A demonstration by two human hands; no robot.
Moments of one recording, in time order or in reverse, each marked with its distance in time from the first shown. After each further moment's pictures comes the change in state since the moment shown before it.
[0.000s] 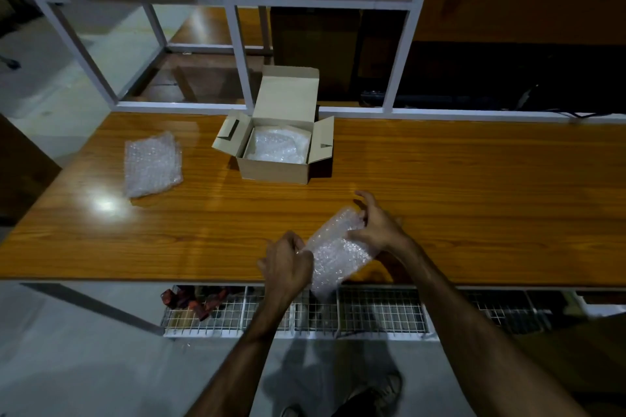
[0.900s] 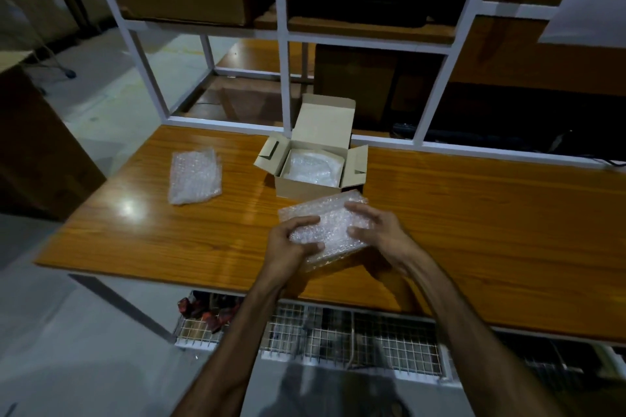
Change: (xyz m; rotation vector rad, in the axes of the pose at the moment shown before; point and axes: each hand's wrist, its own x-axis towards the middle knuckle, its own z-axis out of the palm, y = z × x) left_hand 0.016 0.022 -0.091 -0.658 -0.083 0.142; right_hand -0.026 -0.087 0.007 0.500 -0.163 -0.221
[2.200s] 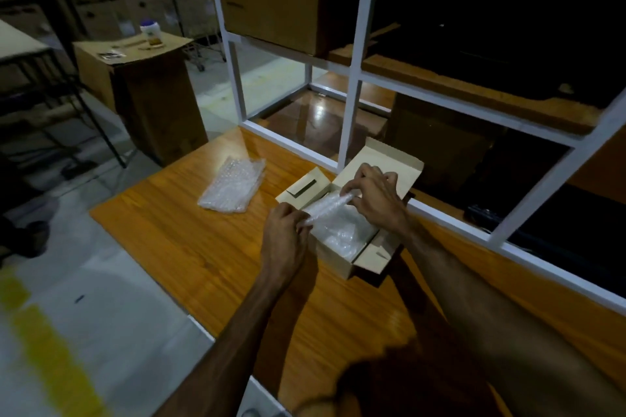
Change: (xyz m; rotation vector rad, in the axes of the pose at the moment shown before) left_hand 0.148 0.013 0.031 0.930 0.726 0.330; right_hand 0.285 -0.079 -0.035 -1.169 -0.186 -0.701
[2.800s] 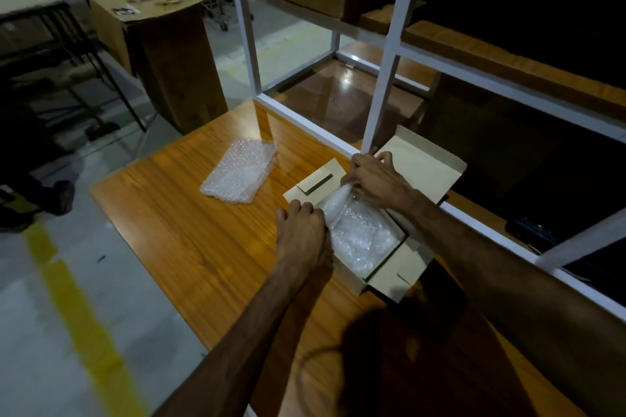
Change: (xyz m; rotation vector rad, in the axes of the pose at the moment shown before) left_hand 0.038 0.000 0.033 0.552 -0.390 -0.060; right_hand 0.093 0.032 0.049 -0.134 -0.266 -0.312
